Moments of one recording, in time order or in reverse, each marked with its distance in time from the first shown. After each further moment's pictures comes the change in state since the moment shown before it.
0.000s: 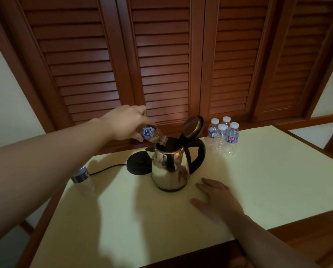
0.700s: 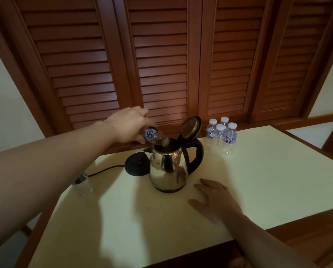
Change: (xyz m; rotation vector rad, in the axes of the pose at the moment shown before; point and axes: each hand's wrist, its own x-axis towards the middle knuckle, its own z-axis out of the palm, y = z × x) left_hand 0.010 0.010 0.004 -0.023 0.001 -0.016; right_hand 0.001 0.002 0.002 -0.003 0.012 -0.010
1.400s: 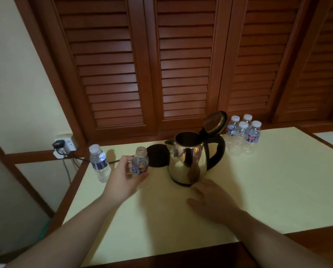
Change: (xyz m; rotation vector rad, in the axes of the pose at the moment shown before) left_hand -0.153 0.081 0.144 -1.178 0.389 -0.837; right_hand 0.005 -0.067 0.003 0.014 -0.086 -0.207
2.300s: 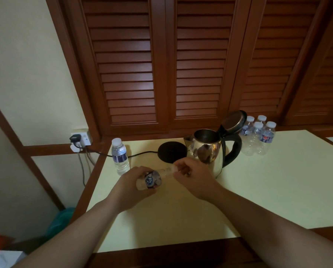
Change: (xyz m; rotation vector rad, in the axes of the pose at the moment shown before) left_hand -0.030 -0.034 -0.042 0.265 -0.174 0.195; right_hand 0.041 -0.103 -0.005 0.551 0.263 -0.151
